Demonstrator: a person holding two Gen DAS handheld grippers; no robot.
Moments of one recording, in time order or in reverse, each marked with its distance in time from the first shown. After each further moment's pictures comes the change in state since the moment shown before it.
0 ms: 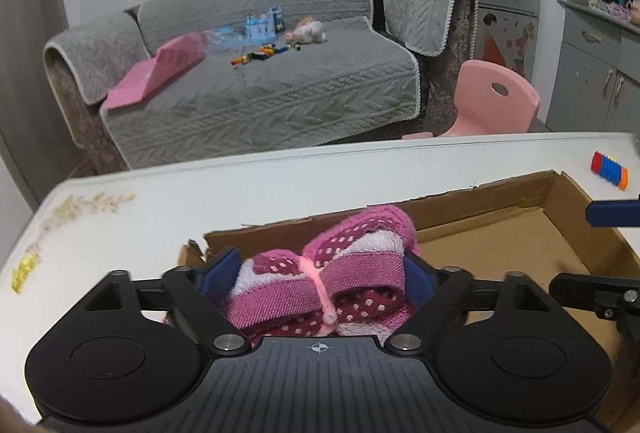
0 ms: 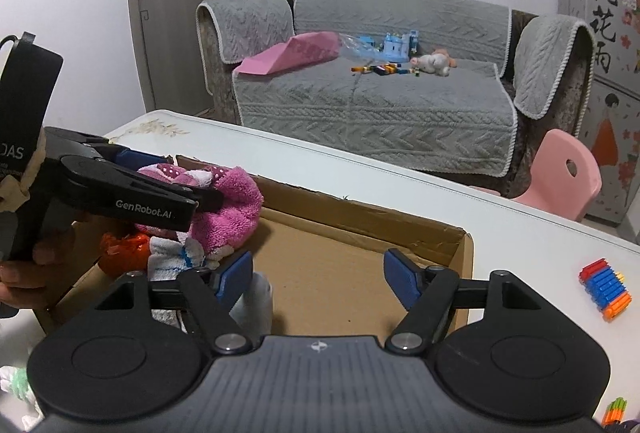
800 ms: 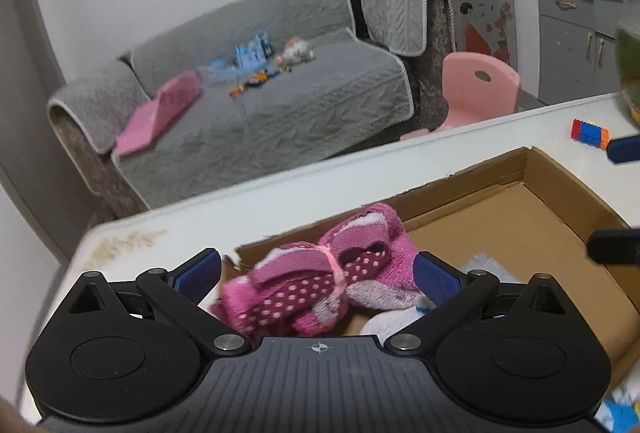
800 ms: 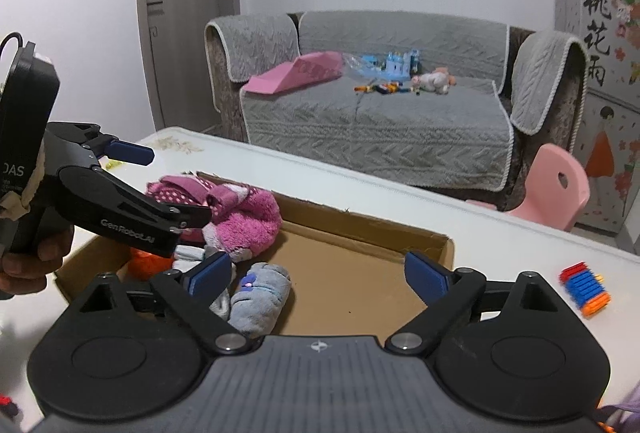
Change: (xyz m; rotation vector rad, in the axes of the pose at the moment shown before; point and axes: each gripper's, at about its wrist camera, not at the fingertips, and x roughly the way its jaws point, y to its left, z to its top) left arm -0.051 -0.013 -0.003 0.161 -0.051 0.047; right arm -0.040 0.003 -0.003 -0.011 -0.067 0.013
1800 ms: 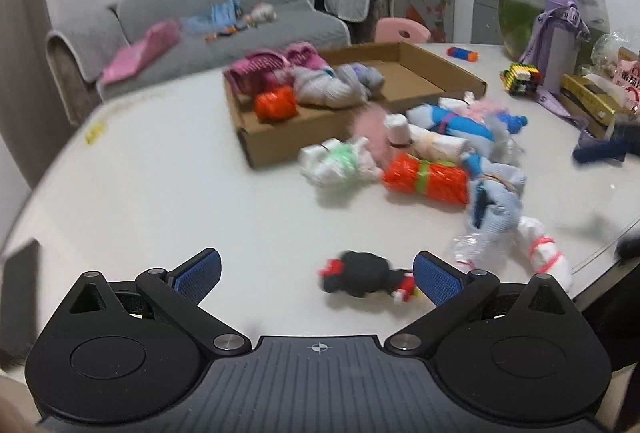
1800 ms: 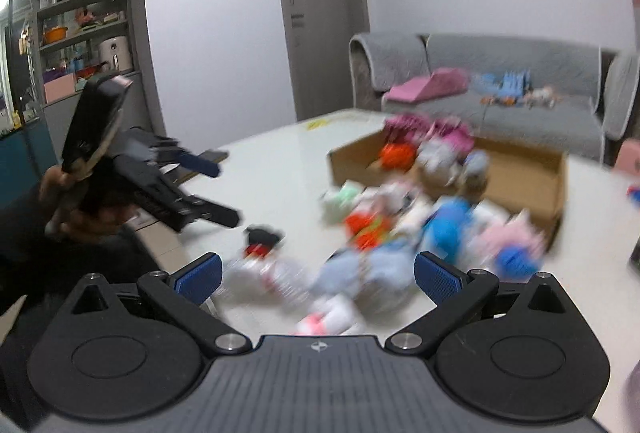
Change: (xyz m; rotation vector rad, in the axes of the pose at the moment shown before) left arm -0.193 0.001 -0.195 -0.084 0.079 -0.203; right arm -0.137 0.111 -0.140 -0.067 -0.030 0.362
